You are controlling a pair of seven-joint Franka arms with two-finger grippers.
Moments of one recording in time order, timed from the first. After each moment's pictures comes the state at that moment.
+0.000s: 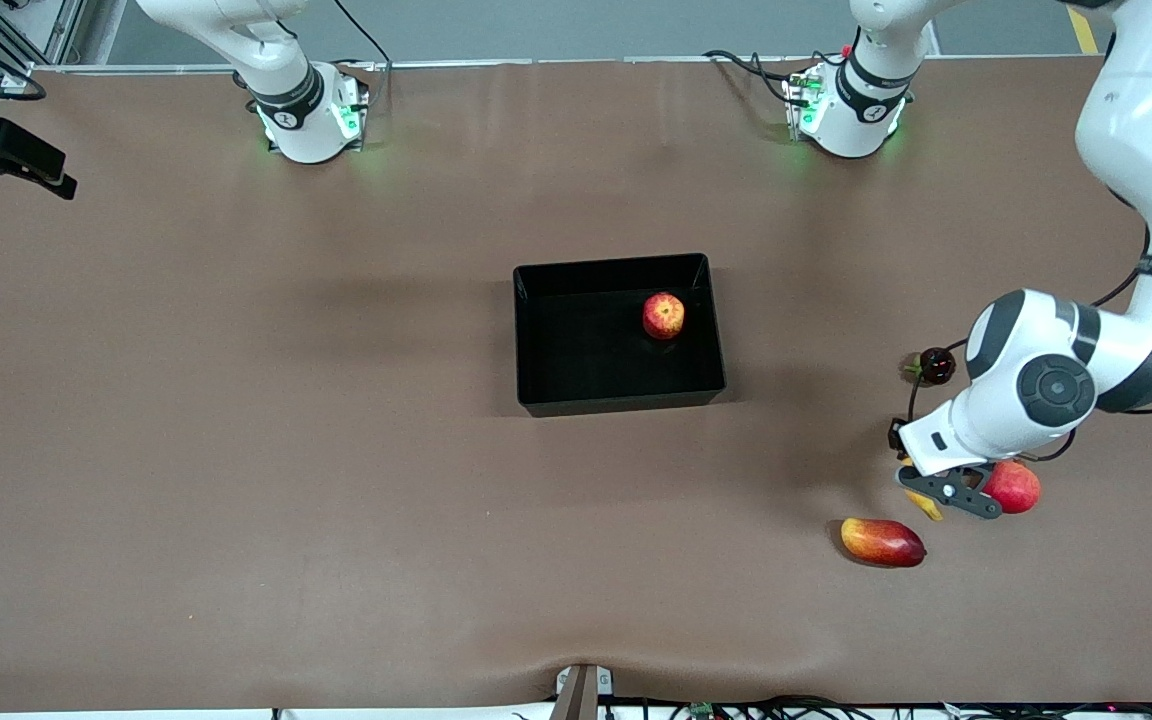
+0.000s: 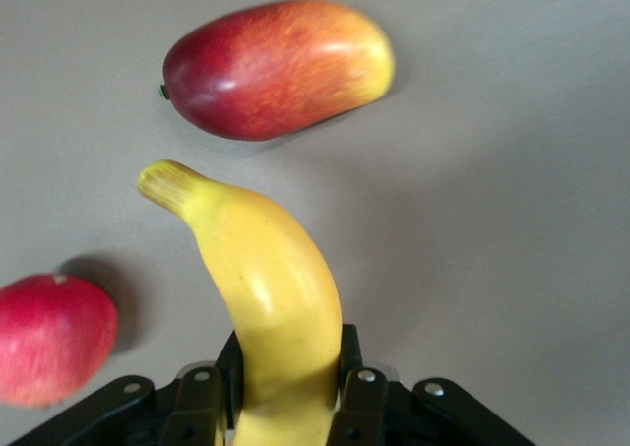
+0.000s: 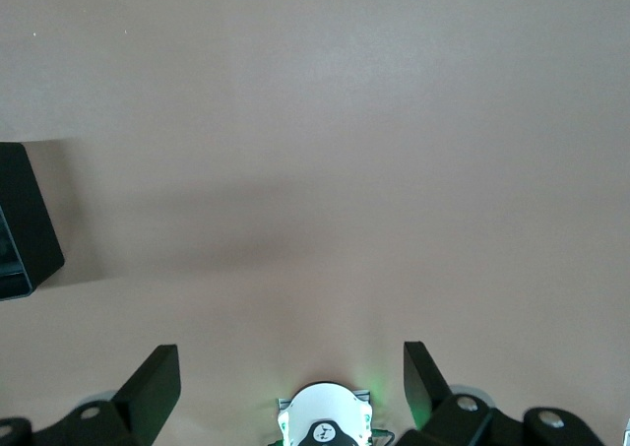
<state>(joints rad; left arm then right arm) 0.47 0.64 -0.67 -1.66 0.52 2.11 0.01 0.10 -0.06 -0.11 -1.46 -0.02 1.28 0.08</state>
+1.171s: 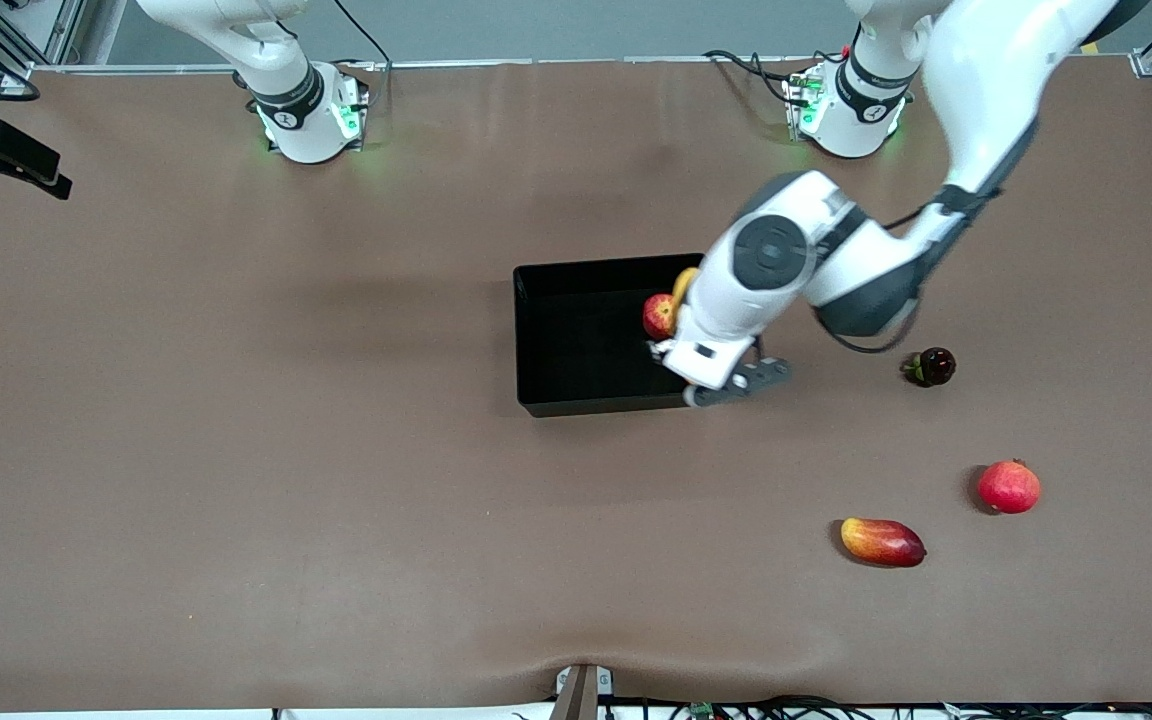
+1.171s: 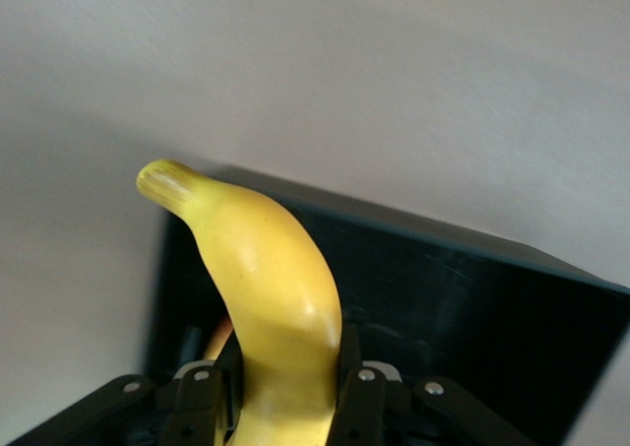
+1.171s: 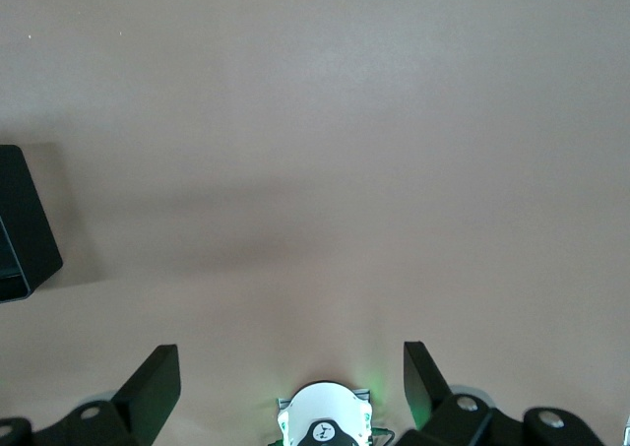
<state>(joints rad) 0.09 0.64 -0.89 -1.62 0.39 2.01 -1.23 0.09 -0.06 -0.11 -1.46 -0.02 1.28 0.08</state>
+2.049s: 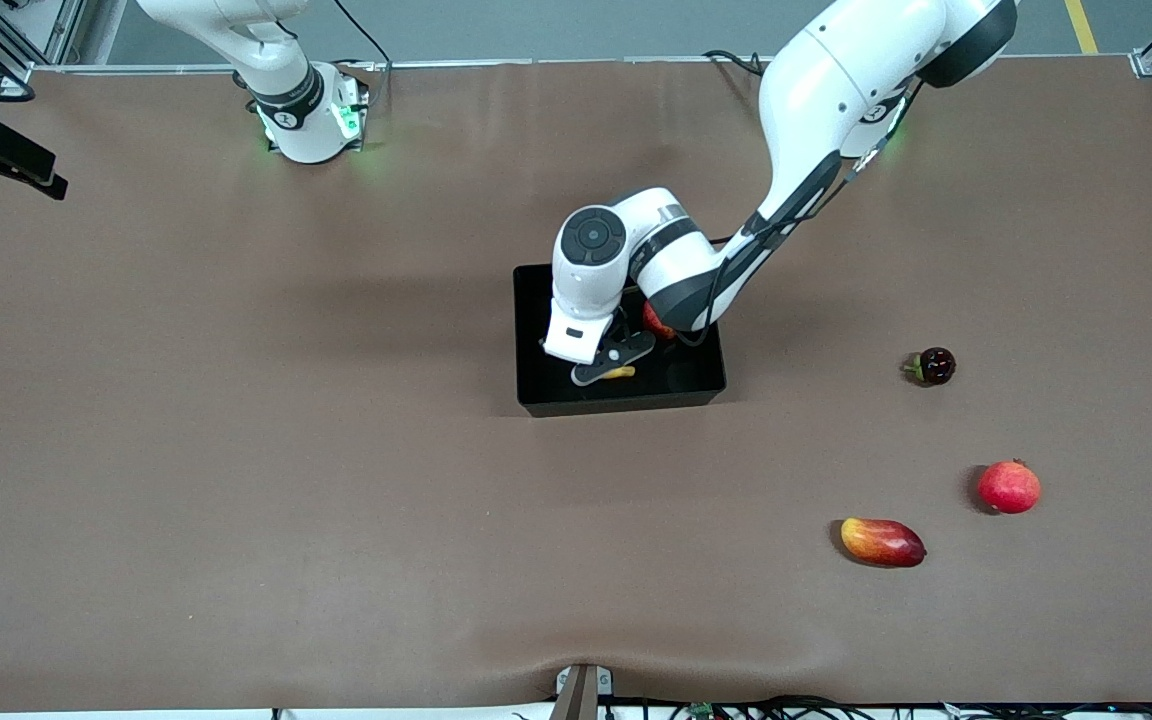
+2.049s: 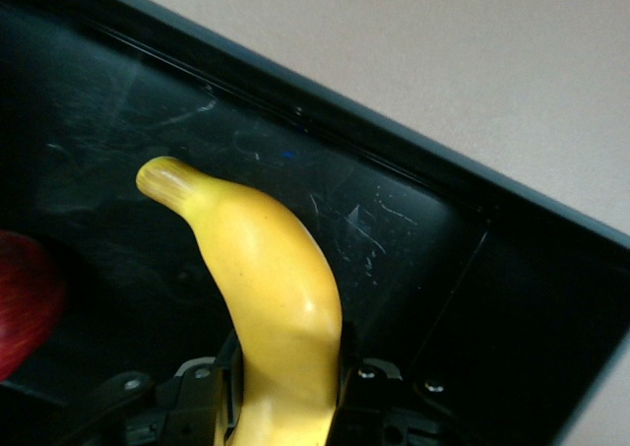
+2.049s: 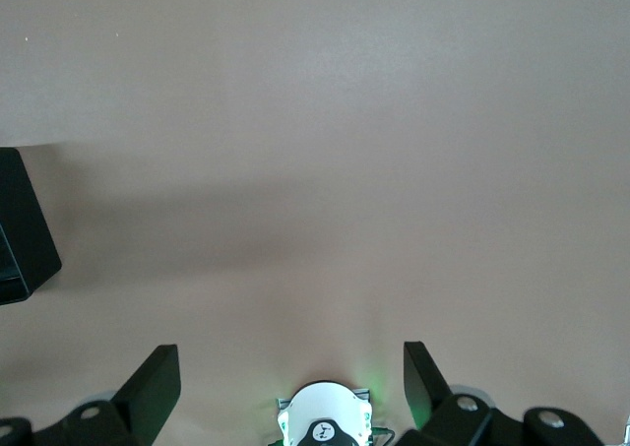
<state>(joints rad) -0.39 0.80 -0.54 -1.51 0.40 2.25 -1.52 0.09 -0.06 -0.11 -1.46 -0.02 1.28 0.08</state>
